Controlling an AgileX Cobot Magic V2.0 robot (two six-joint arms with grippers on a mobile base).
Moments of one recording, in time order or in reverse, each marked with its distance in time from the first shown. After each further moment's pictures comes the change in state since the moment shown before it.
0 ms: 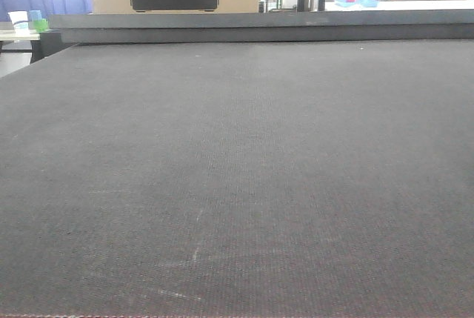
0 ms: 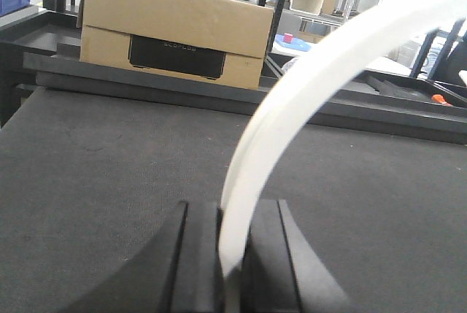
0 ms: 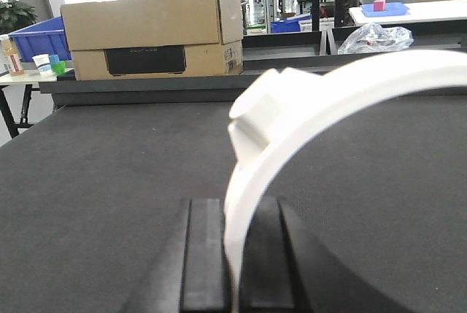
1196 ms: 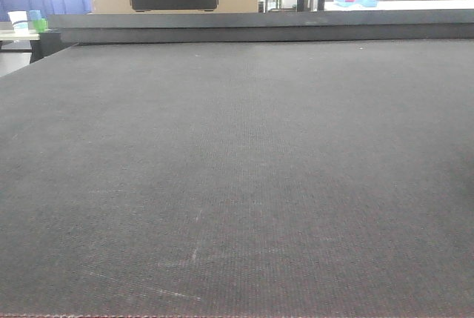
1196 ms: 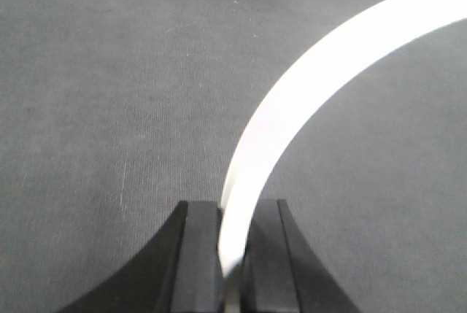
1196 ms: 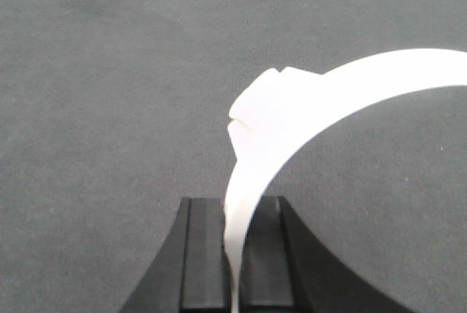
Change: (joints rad) left arm 0.000 0.245 -0.040 0.005 0.141 0.000; right arm 0.000 0.296 -0.045 0.007 0.161 0.002
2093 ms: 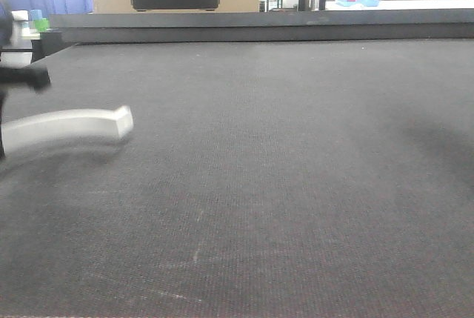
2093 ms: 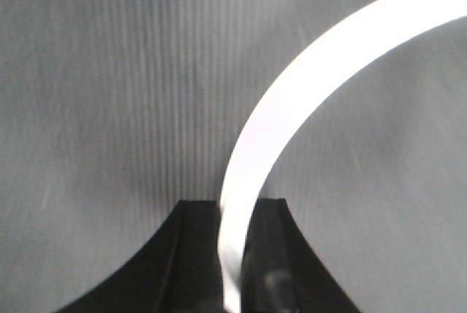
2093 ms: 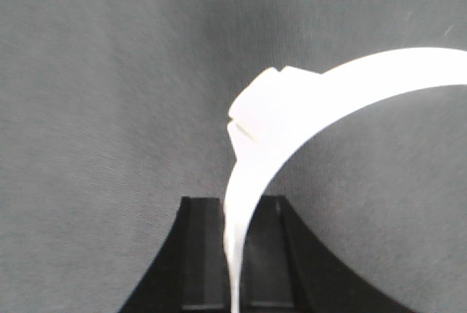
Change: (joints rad) left arm 0.055 0.933 -0.576 0.058 0.738 0.000; right arm 0.000 0.698 -0.627 0.022 0.588 0.143
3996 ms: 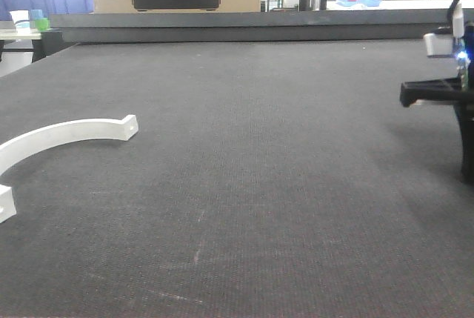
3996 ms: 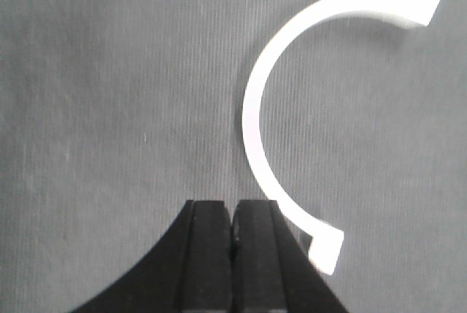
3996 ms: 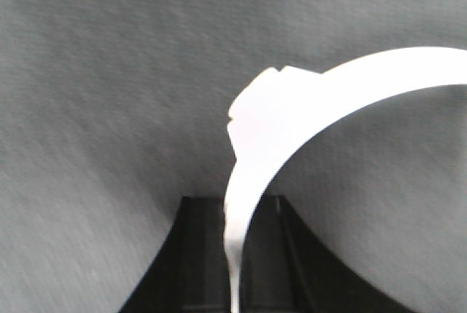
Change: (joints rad) left arm 0.131 -0.343 0.111 -0.089 -0.024 0.107; right arm -0.006 0.378 0.099 0.006 -0.062 0.101
